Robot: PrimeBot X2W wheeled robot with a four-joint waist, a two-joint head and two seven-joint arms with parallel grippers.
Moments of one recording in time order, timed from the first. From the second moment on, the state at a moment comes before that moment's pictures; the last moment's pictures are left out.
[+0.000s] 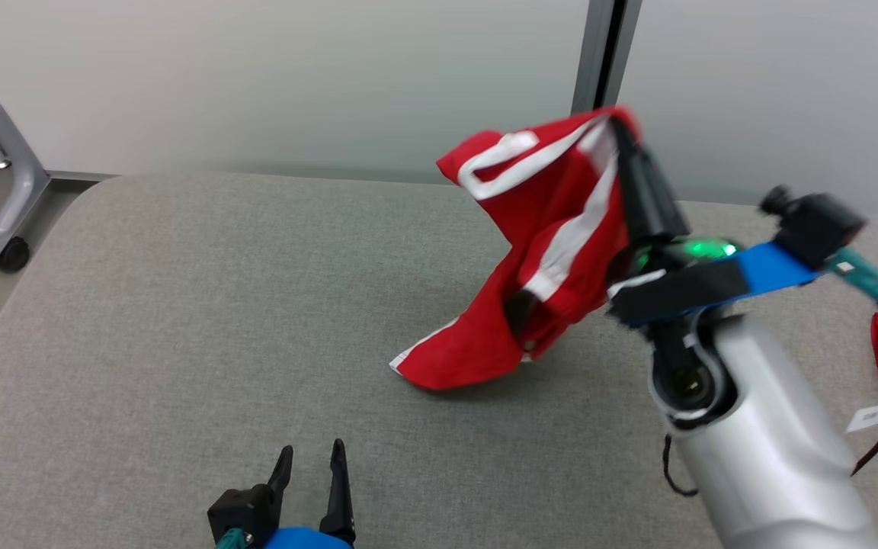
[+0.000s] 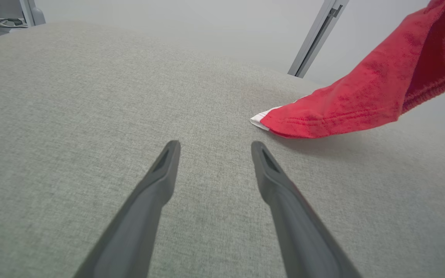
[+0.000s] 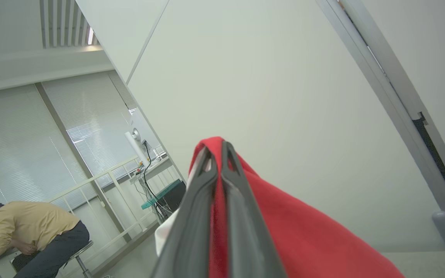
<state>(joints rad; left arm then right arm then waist) -0.05 0.05 -0.35 0.48 -0.46 0.08 -0.26 -0.57 -0.05 0.31 0.33 0.78 0.13 -0.26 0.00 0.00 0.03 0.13</state>
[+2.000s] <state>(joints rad) -0.62 0.05 -0.84 0.56 -0.60 0.08 -0.26 -0.34 -0.05 0.01 0.51 0.42 0.13 -0.26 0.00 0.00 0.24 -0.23</state>
